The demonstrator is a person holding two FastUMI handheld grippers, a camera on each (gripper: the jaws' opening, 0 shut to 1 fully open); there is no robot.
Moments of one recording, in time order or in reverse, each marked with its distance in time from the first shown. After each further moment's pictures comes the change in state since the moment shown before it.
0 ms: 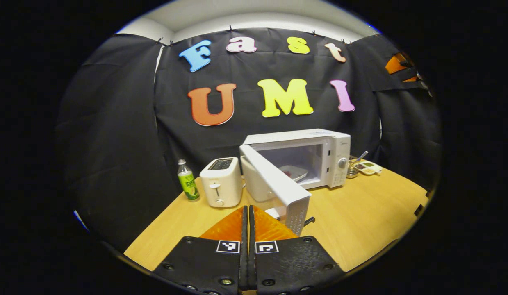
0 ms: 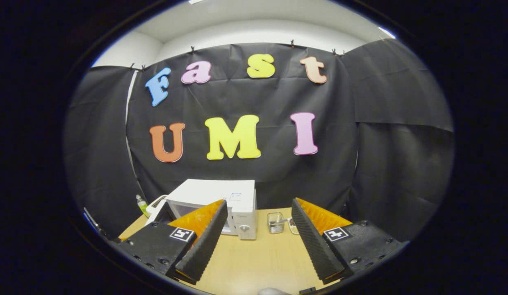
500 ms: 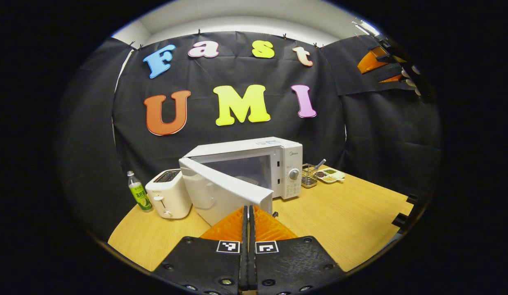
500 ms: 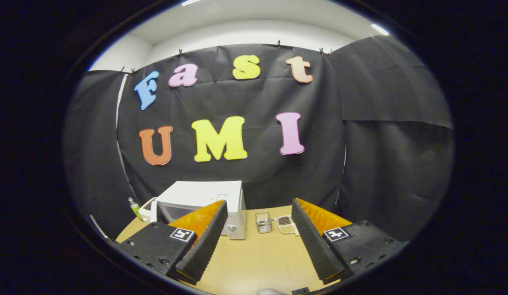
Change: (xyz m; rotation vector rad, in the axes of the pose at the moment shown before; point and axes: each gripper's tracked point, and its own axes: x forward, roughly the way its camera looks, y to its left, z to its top) left arm 0.028 -0.114 0.020 0.009 -0.028 -0.227; right arm -0.005 -0.055 -0.001 0.017 0.019 -0.074
